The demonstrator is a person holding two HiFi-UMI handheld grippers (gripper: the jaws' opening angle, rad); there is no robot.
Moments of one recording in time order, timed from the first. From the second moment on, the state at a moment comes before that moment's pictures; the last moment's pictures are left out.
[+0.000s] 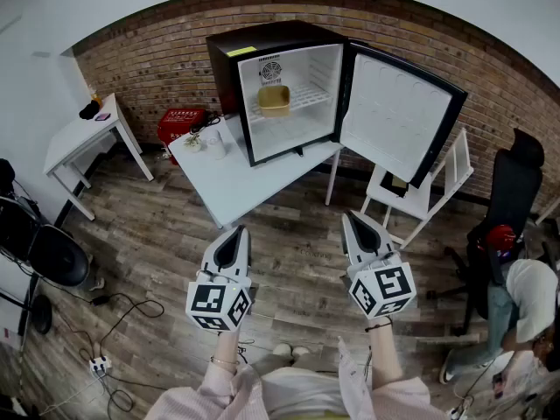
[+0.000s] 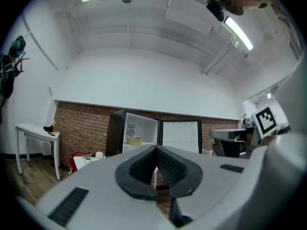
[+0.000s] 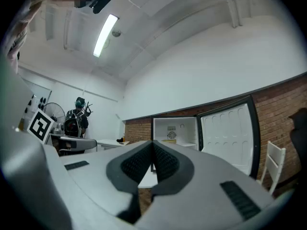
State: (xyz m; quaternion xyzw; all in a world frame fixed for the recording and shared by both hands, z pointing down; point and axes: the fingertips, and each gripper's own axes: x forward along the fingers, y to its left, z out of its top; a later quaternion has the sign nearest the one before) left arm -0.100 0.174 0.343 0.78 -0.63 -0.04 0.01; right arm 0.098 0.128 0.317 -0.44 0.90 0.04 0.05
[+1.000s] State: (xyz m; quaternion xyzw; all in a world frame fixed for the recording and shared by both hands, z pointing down) left arm -0.081 0.179 0.353 0.77 -0.64 -0.04 0.03; right arm 0.109 0.116 0.339 -0.42 0.91 0.01 0.04
